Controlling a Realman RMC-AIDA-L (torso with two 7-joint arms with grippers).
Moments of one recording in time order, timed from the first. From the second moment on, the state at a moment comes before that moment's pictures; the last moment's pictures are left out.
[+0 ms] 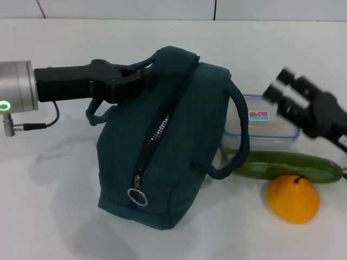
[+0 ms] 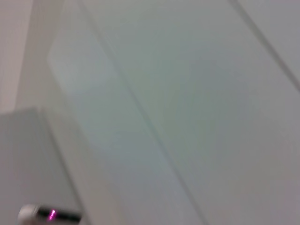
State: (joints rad) left arm -0.47 -2.09 0.87 0.95 1.81 1.60 -1.82; right arm 0.41 2.01 -1.90 -0.20 -0.25 -1.61 0.95
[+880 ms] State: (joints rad) left arm -0.50 -2.09 0.87 0.83 1.68 1.52 -1.75; right arm 0.38 1.84 -1.92 -0.04 -0.52 -1.75 0.85
